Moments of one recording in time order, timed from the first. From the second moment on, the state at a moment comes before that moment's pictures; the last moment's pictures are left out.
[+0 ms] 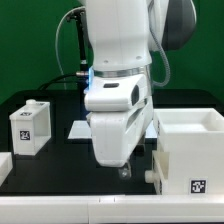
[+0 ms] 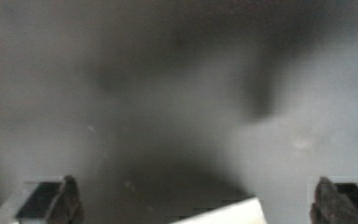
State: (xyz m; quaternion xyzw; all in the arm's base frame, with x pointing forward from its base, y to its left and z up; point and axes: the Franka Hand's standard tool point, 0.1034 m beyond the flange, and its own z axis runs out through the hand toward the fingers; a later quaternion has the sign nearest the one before) arm 0.568 -0.001 0.027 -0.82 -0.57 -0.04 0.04
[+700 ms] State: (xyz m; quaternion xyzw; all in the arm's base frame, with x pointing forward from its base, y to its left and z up) arm 0.559 -0.022 0.049 -0.84 -0.54 -0.05 0.02
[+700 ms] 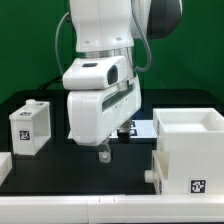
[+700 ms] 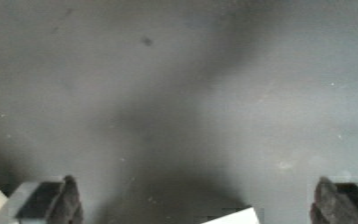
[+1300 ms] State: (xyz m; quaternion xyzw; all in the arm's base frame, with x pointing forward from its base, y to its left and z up) arm 0.532 -0.047 0.072 -0.85 -0.52 -0.04 0.00
